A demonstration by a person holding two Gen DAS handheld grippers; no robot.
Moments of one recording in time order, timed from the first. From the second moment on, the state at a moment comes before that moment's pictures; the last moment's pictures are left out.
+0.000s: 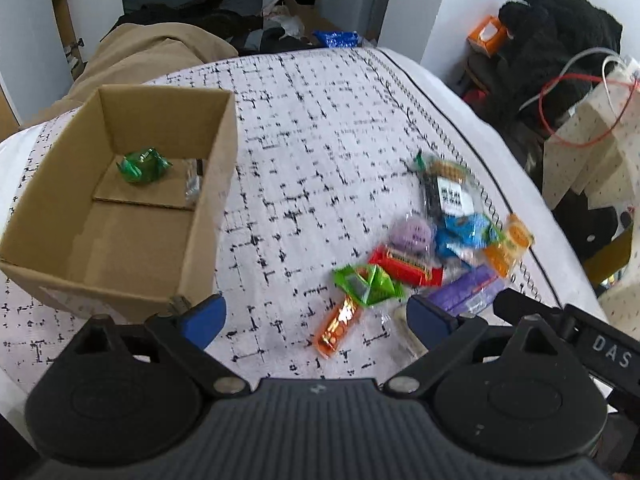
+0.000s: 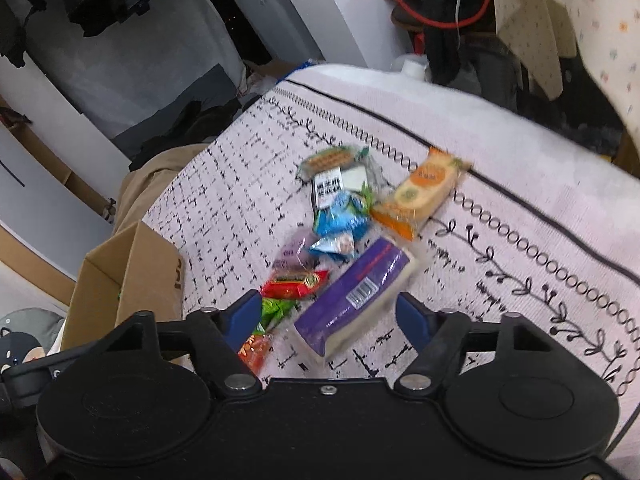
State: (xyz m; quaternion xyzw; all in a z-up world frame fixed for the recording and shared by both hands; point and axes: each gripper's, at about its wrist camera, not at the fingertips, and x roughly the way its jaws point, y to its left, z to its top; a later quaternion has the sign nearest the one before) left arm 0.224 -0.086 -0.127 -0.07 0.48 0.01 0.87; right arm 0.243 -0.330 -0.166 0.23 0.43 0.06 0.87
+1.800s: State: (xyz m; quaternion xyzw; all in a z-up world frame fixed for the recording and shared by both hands) left arm 0.243 -0.103 -0.195 -0.07 0.52 0.01 0.85; right arm 0.254 -0.310 -0.214 0.09 0.45 -0.01 0.89
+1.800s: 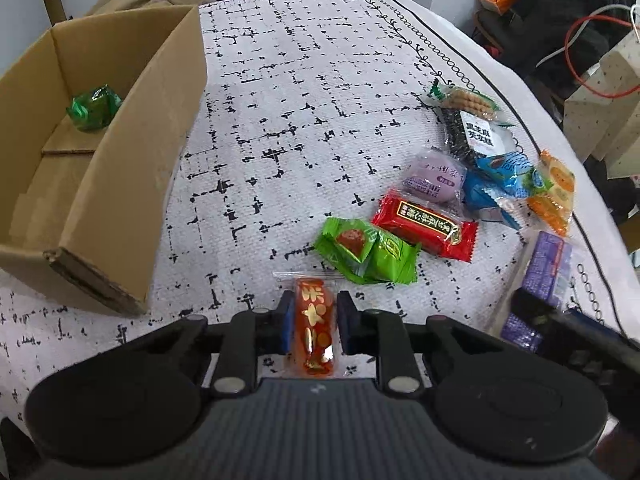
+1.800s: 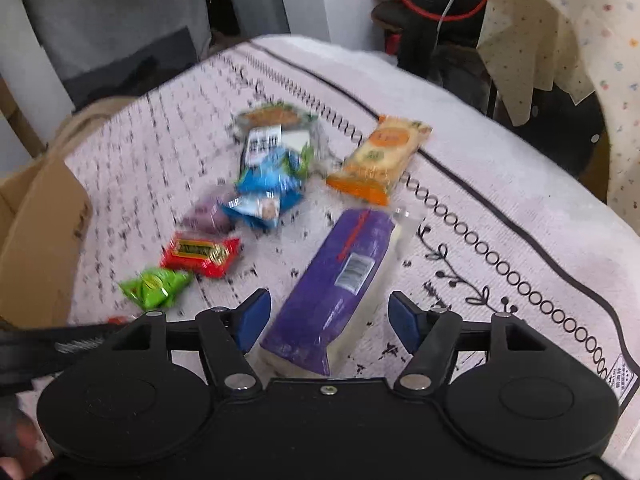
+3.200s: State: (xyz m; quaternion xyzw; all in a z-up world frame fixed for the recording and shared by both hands) left arm 0.218 0.003 -0.092 -0.19 0.41 0.03 0.89; right arm 0.227 -0.232 -0.113 0.11 0.41 0.08 0.90
